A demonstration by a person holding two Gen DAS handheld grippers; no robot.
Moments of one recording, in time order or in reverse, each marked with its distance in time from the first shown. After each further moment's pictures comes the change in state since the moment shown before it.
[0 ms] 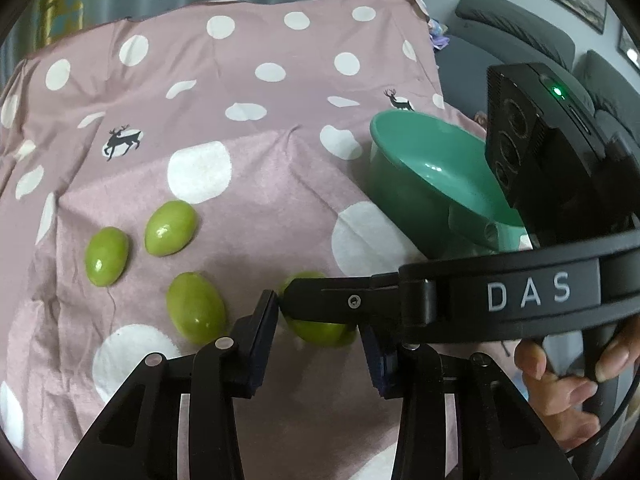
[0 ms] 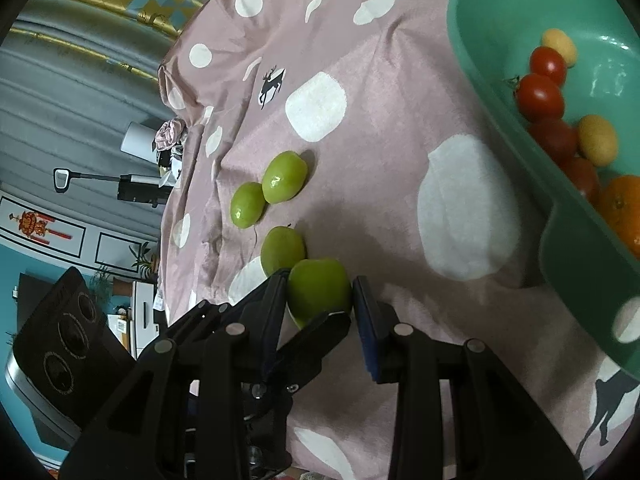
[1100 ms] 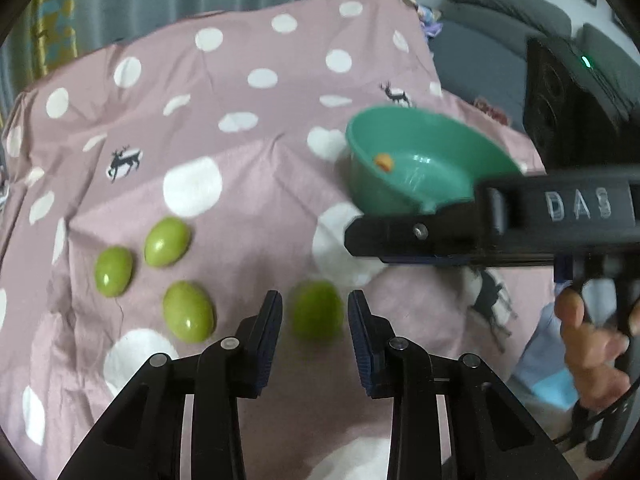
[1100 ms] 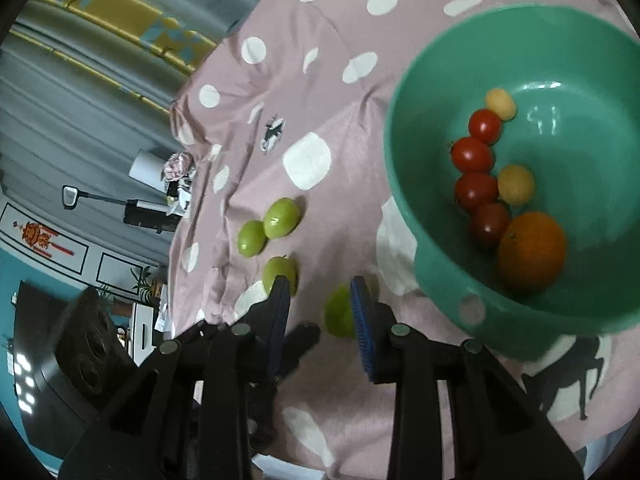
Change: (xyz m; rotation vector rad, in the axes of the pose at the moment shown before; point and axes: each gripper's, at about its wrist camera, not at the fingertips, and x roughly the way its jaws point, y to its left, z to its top) left arm -0.002 -0.032 0.003 0.077 0.018 0.082; right arm -0.051 -0.012 0.002 -0.011 -0.120 -0.010
